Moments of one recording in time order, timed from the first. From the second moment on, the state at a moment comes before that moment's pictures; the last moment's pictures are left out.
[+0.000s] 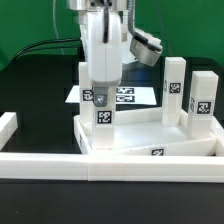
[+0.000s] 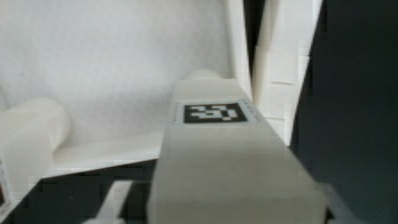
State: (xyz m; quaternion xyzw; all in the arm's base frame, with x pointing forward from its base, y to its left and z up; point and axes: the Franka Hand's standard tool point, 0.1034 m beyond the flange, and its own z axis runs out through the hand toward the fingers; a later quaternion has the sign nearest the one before) arm 0.634 -0.049 0.102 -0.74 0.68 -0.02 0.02
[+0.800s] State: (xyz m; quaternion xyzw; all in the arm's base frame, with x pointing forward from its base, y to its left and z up) arm 0.638 -0.034 0.103 -0.90 0.43 -0.04 0.01
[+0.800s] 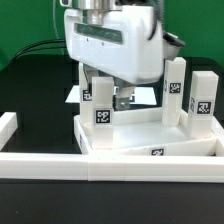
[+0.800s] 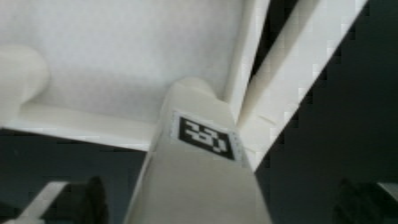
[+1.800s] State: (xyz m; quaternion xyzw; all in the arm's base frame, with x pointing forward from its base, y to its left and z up) arm 0.637 -0.040 0.103 -1.00 0.02 -0.04 -0.01
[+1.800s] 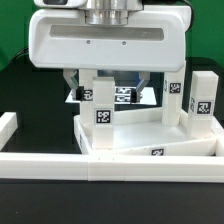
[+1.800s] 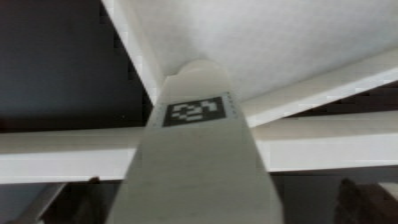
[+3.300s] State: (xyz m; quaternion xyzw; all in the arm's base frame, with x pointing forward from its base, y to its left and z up) arm 0.635 -0.037 0.101 -0.92 0.38 -0.04 0.00
